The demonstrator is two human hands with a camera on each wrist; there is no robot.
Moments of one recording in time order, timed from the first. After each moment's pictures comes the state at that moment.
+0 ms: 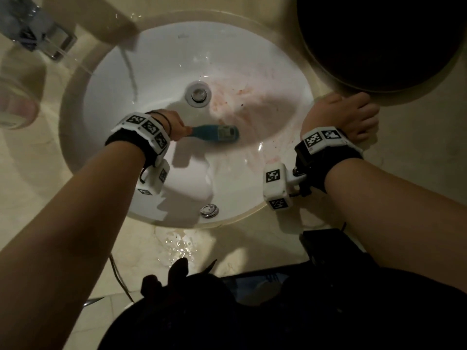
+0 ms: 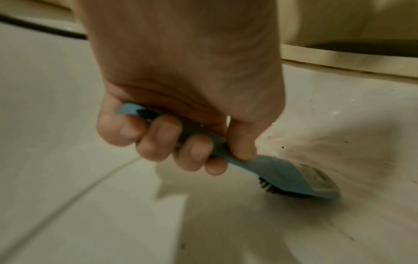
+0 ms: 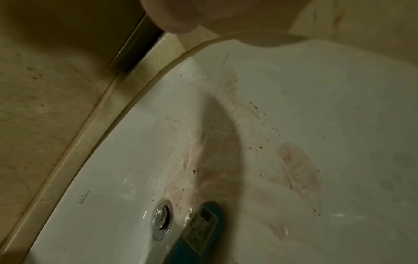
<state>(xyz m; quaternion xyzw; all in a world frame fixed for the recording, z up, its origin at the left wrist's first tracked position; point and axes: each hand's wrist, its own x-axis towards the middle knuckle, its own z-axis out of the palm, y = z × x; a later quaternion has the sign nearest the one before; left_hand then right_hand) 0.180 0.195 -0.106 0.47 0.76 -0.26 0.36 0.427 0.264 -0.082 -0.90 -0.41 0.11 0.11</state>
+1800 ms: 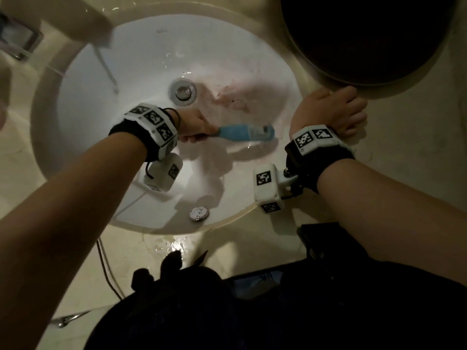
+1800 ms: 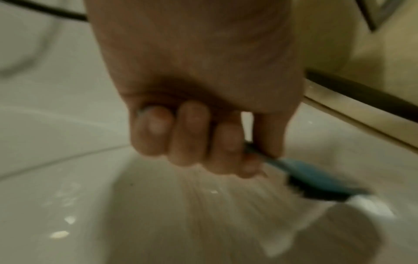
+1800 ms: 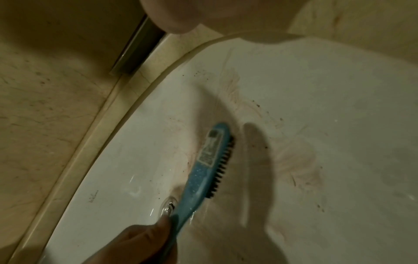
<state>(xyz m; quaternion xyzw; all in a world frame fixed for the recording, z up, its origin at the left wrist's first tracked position) 0.224 0.222 -0.111 0.47 0.67 -0.16 0.55 0.428 0.263 -0.079 -0.89 -0.41 0.13 0.11</state>
